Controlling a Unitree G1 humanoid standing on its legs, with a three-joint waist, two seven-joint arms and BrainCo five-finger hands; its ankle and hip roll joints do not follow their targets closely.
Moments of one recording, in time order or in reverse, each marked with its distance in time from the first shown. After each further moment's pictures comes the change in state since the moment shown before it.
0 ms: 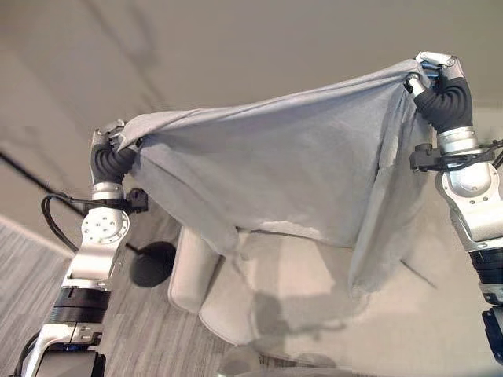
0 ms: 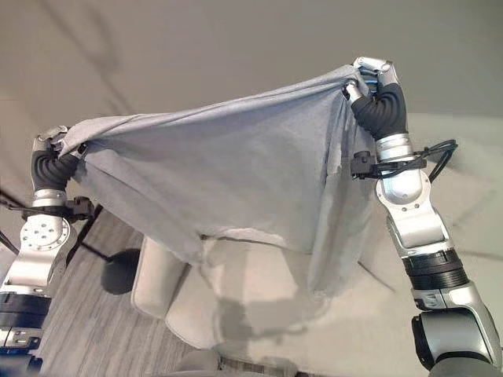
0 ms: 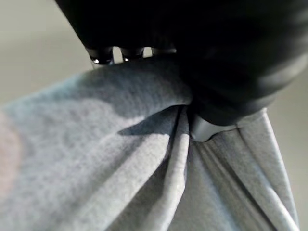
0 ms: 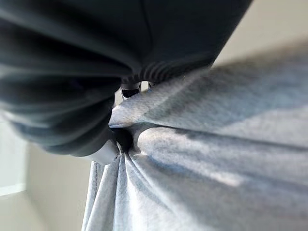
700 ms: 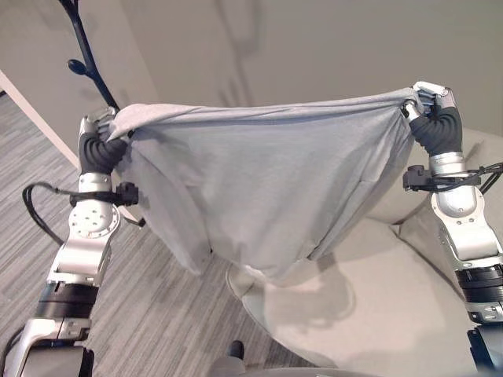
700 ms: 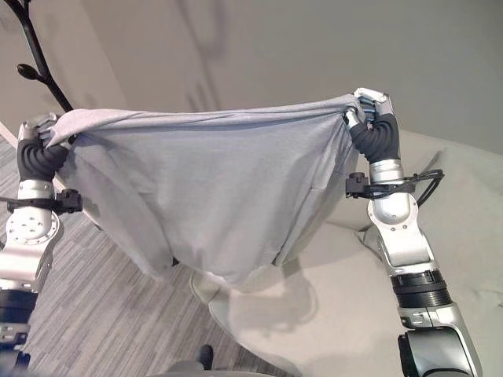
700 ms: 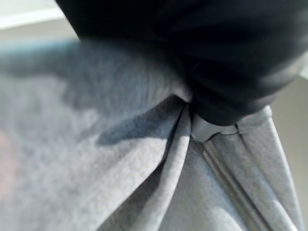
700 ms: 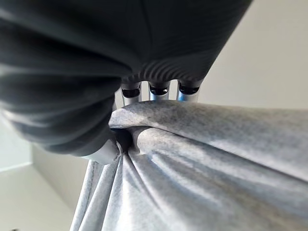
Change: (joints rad) left arm -0.086 0.093 -0.001 -0.001 0.056 -0.008 0.005; right arm 0.139 0.120 -0.123 -0.015 -0.105 0.030 -0.028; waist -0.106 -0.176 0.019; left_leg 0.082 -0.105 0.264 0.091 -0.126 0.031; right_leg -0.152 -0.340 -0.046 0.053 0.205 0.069
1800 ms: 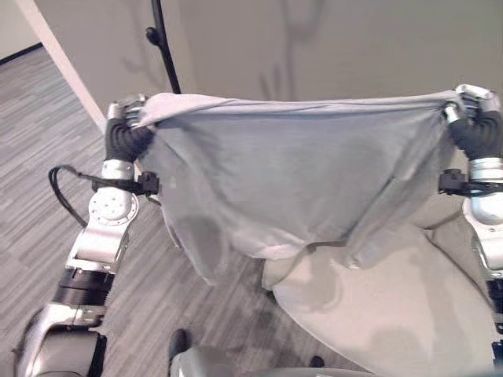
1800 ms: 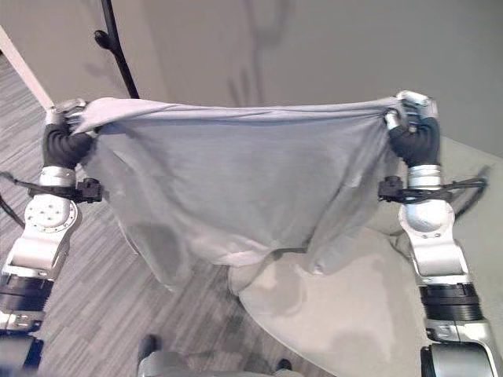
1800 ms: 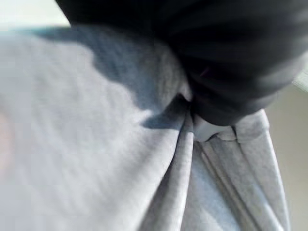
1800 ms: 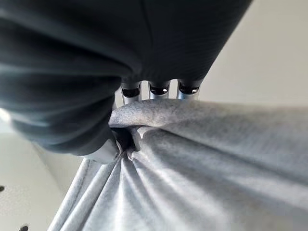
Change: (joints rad) left arm -0.089 -0.040 -0.105 -0.037 -0.002 0.016 -0.050; right arm 0.085 -0.136 -0.139 -0.048 -0.032 0.021 -0.055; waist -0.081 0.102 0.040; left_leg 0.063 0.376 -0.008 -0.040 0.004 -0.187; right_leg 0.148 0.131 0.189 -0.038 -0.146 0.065
